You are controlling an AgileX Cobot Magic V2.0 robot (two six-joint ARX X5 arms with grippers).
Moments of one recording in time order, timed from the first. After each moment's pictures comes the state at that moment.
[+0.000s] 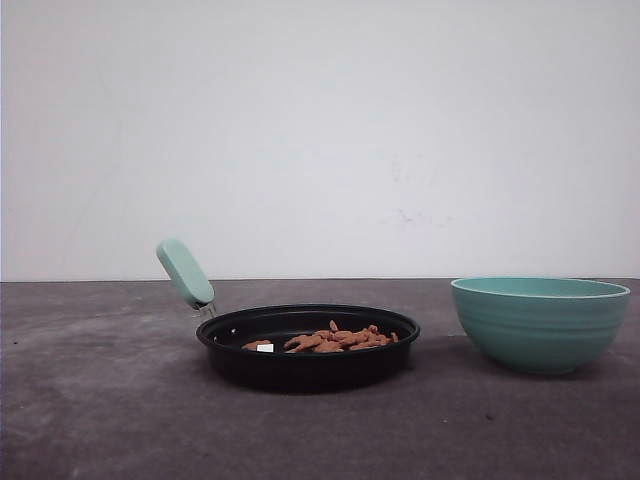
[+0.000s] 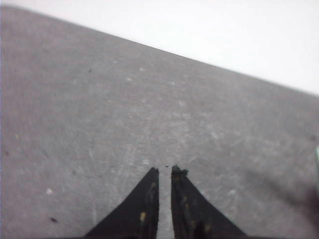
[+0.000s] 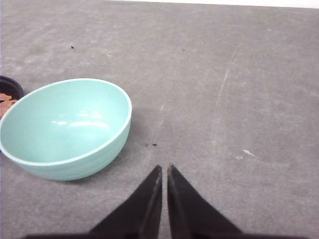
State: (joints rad) left arm -0.09 0.00 0.03 -0.18 -0.11 -0.21; right arm 0.06 0.00 0.09 -0.40 -0.13 0.03
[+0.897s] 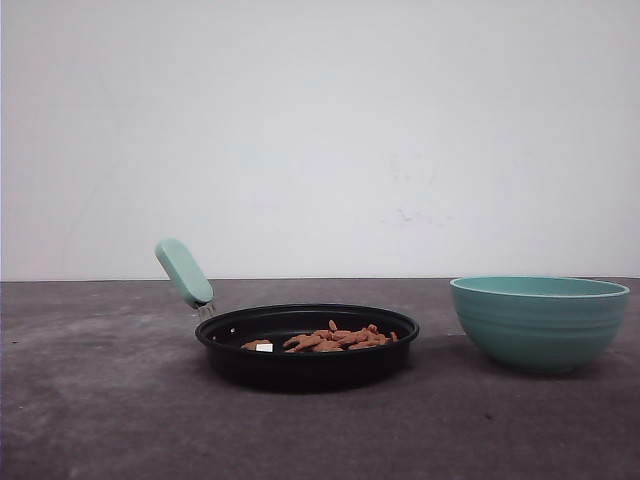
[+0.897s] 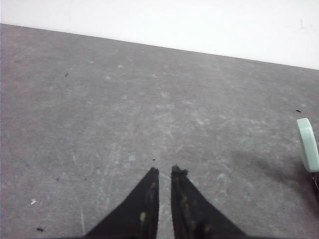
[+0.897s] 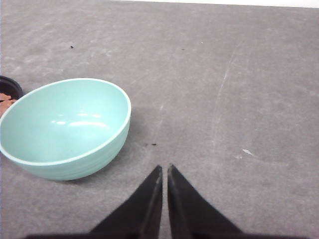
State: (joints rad) left arm -0.09 0.01 0.03 -0.18 -0.03 -0.15; right arm 0.06 0.00 0.09 -0.40 -0.13 0.03
